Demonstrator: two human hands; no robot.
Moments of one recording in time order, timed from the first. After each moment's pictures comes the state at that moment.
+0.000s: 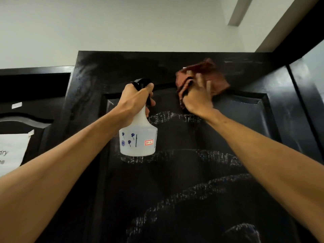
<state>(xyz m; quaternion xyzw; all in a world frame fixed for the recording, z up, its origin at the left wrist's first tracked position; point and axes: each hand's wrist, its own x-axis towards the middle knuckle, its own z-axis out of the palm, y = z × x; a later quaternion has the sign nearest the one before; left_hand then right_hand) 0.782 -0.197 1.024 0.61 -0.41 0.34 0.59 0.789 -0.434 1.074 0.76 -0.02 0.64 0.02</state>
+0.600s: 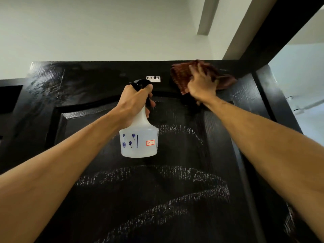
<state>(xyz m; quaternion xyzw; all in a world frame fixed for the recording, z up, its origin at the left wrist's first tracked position) 0.748 -0.316 1.059 0.60 -0.44 0.33 0.58 0.739 -0.563 1.151 0.74 -0.10 0.66 -0.06</state>
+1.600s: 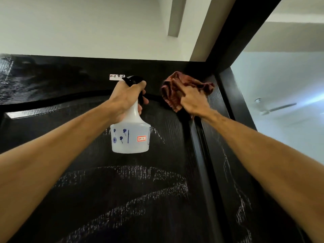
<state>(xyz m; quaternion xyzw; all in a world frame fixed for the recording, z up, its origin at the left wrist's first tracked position) 0.718 -0.397 1.062 0.60 -0.47 0.28 0.58 0.703 -0.661 1.095 0.76 -0.03 0.64 0.00</state>
